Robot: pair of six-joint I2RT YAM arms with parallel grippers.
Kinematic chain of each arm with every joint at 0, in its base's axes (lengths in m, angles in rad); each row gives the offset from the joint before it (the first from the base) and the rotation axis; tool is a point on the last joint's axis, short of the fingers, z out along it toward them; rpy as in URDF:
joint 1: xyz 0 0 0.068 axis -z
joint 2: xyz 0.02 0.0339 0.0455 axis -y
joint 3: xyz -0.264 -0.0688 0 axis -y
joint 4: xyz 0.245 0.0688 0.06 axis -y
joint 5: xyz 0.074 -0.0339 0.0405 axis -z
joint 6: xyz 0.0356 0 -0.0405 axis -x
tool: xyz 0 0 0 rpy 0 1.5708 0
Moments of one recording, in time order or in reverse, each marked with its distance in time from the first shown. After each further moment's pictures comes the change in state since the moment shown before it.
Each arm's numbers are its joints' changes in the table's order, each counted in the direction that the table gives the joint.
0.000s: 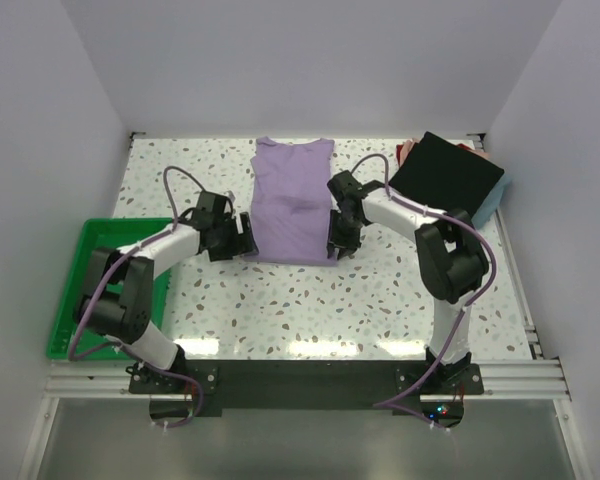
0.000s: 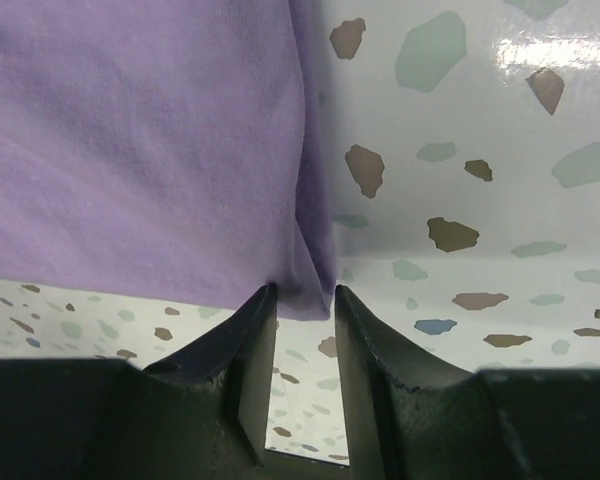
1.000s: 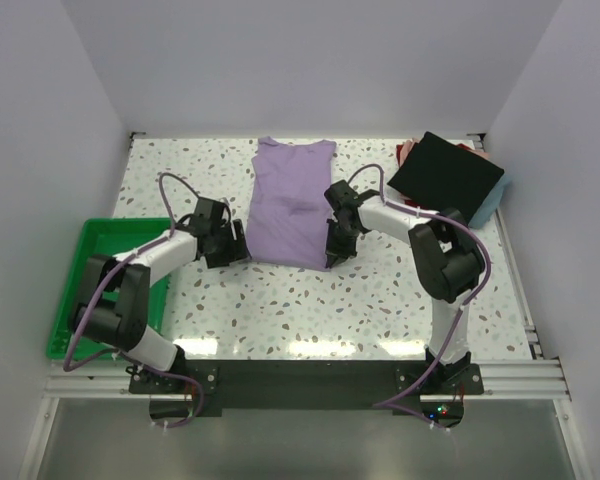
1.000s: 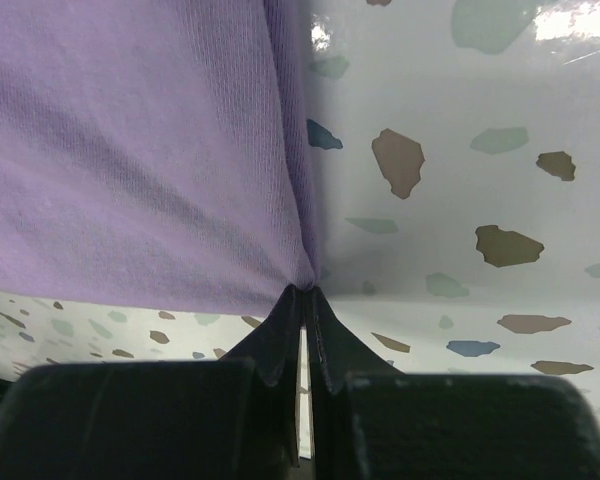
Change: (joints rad) left arm 0.001 0.073 -0.065 -0.027 -0.058 0.030; right arm -0.028 -0.021 -0.083 0.078 -0.055 -0.035
